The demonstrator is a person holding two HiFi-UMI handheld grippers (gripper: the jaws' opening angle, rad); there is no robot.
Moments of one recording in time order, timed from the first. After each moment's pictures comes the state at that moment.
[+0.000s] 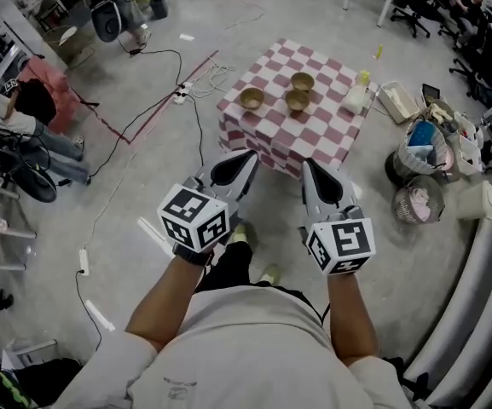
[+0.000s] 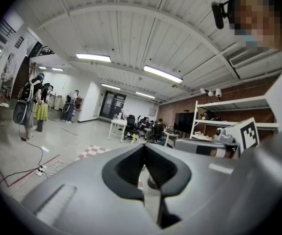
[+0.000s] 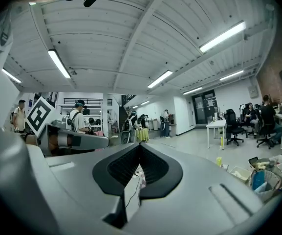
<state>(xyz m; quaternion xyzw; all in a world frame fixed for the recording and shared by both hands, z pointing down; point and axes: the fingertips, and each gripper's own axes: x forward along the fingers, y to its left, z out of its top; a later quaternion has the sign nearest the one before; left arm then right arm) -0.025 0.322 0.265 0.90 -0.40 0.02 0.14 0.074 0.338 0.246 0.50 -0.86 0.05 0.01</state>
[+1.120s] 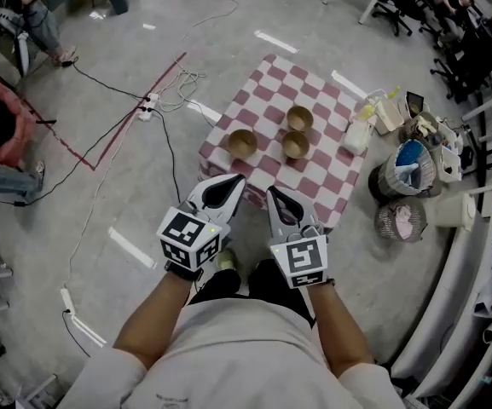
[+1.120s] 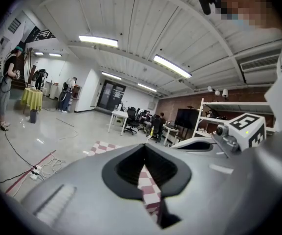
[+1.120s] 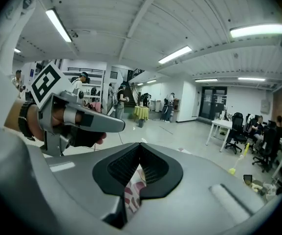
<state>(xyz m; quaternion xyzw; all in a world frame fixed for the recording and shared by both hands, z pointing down) -0.111 0.067 0.354 0.91 -0.37 0.05 0.18 -0.056 0.090 0.352 0.48 -0.86 0.04 0.18</state>
